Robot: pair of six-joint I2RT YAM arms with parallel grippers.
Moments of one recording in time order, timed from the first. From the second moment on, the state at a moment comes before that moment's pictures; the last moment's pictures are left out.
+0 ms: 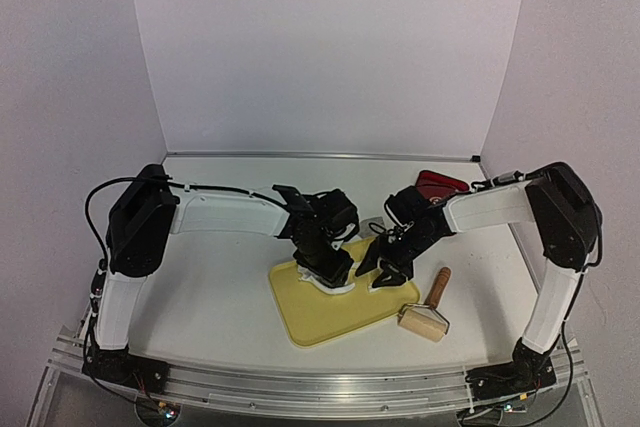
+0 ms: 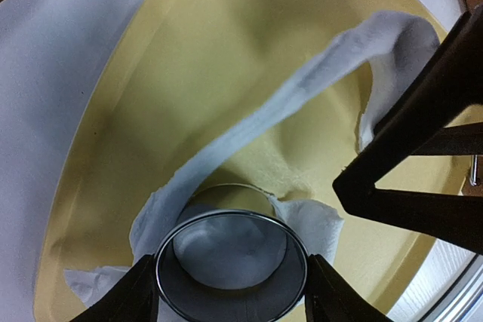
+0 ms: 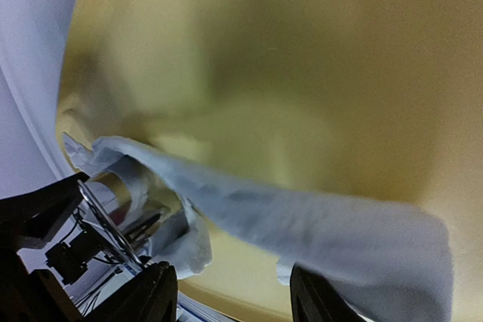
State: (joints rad) left arm -1.05 2.17 1.67 -0.70 0.03 -0.36; right arm 0.63 1.87 1.06 -0.39 -0.55 0.95
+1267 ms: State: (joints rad) left arm -1.04 2.17 1.67 -0.72 0.04 -0.40; right arm 0.76 1.95 1.00 -0.12 -0.64 1.22
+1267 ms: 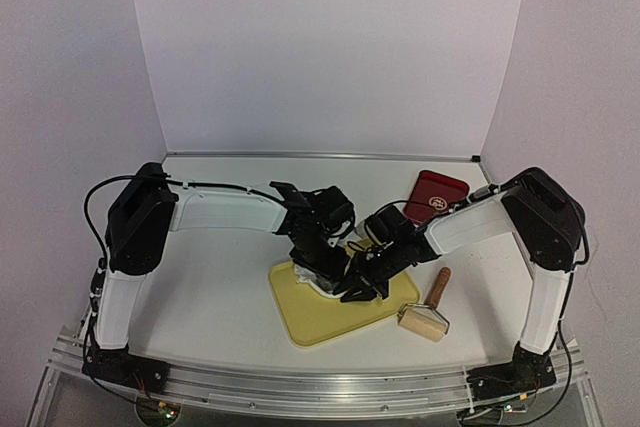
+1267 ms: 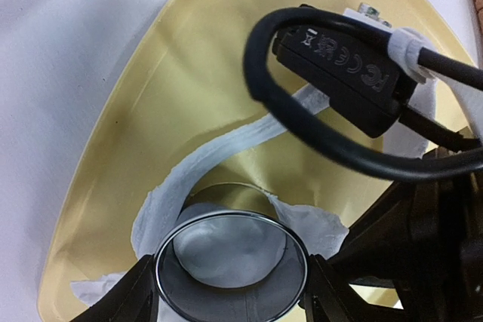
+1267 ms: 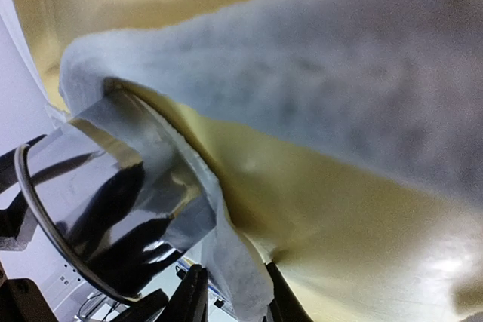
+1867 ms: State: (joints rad) left arm -1.05 2.17 1.68 -0.72 0.03 -0.41; right arm 0.79 1.89 0.88 0.01 -0.60 1.25
